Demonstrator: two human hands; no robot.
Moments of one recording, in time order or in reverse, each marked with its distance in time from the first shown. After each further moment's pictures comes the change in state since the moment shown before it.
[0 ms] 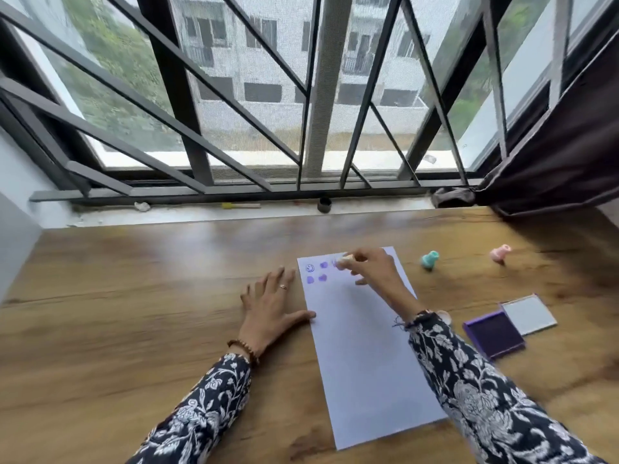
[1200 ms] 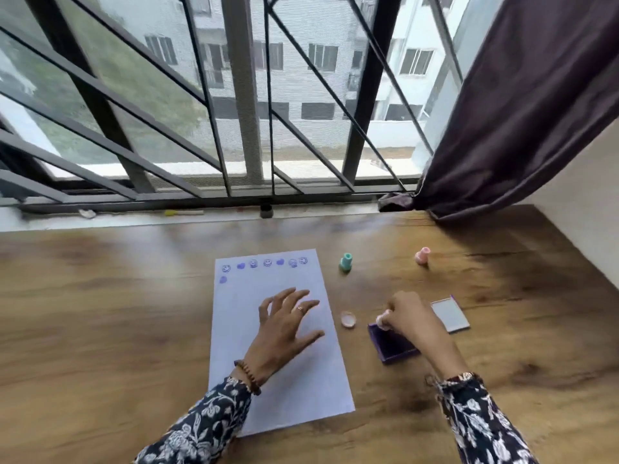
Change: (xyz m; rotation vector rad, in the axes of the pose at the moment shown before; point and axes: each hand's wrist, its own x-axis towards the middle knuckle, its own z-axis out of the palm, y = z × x) left_hand -0.023 0.182 0.070 0.018 0.078 0.299; right_hand -0.051 0.106 -0.189 -0.701 -0.073 0.153
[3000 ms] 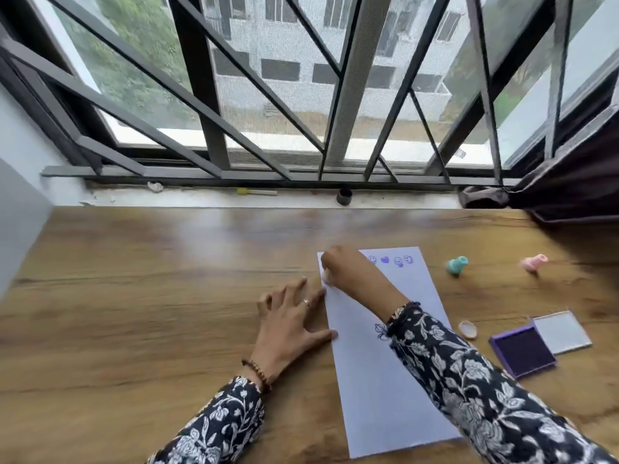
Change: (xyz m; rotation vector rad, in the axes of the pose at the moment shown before) left_hand -0.047 -0.171 -0.062 0.053 -0.098 -0.238; right_hand 0.059 -0.279 0.098 -0.360 0.066 -0.632
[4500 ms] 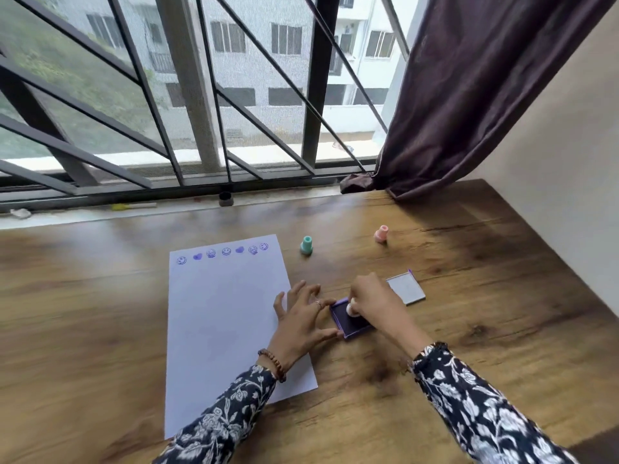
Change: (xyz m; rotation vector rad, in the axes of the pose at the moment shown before) left_hand 0.024 0.253 0.099 -0.259 -0.097 0.236; right_hand -0.225 0.218 -0.002 0.247 -0.072 0.516
